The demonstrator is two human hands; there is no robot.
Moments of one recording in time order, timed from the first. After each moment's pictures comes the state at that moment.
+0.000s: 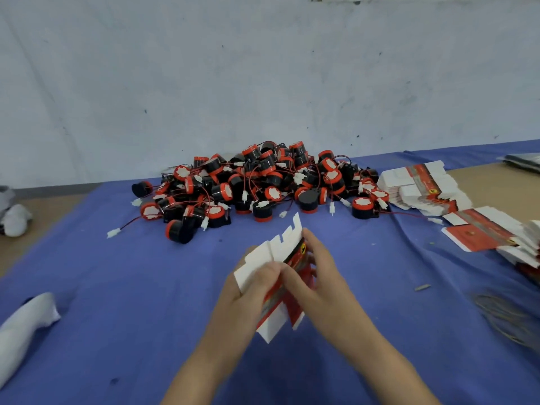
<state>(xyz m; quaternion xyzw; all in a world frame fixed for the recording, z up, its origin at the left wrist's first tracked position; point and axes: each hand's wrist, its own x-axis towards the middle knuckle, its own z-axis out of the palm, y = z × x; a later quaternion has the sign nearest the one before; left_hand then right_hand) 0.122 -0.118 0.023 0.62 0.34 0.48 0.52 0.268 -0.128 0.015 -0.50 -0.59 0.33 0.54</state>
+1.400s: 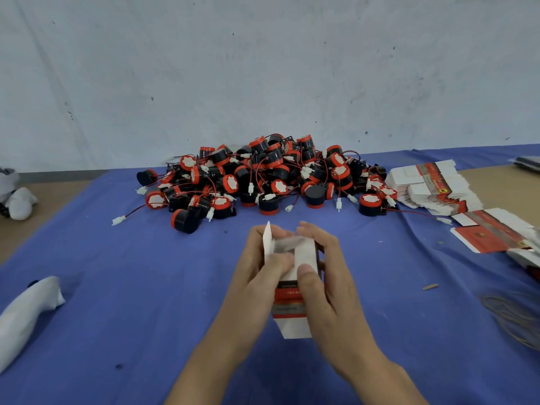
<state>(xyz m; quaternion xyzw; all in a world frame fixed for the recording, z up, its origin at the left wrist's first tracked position) 0.127 -0.118 0.035 0.63 0.29 0.51 0.51 0.252 -0.143 0.013 -0.44 -0.64 0.23 0.59</state>
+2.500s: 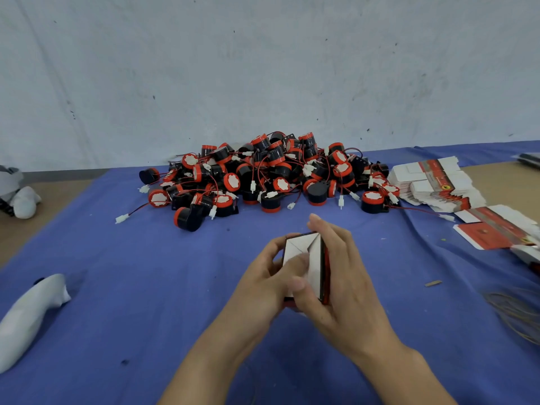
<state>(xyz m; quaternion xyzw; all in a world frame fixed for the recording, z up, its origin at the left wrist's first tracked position) 0.133 -0.106 0.026 0.55 0.31 0.42 0.65 0.268 -0.141 0.015 -0.46 -0.73 -0.01 0.51</state>
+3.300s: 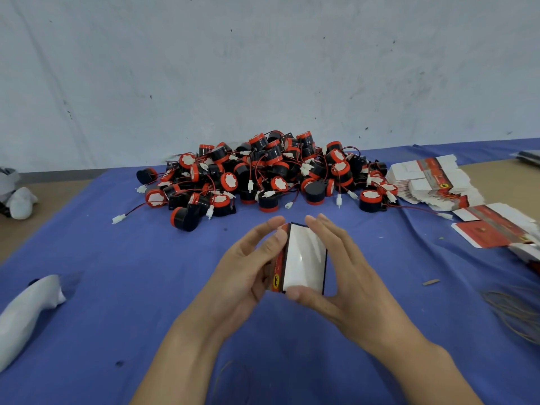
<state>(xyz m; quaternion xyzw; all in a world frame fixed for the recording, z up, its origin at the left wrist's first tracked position) 0.118 -0.094 0.045 0.51 0.29 0.46 0.67 0.294 -0.138 0.019 -0.48 -0.77 0.05 0.42</state>
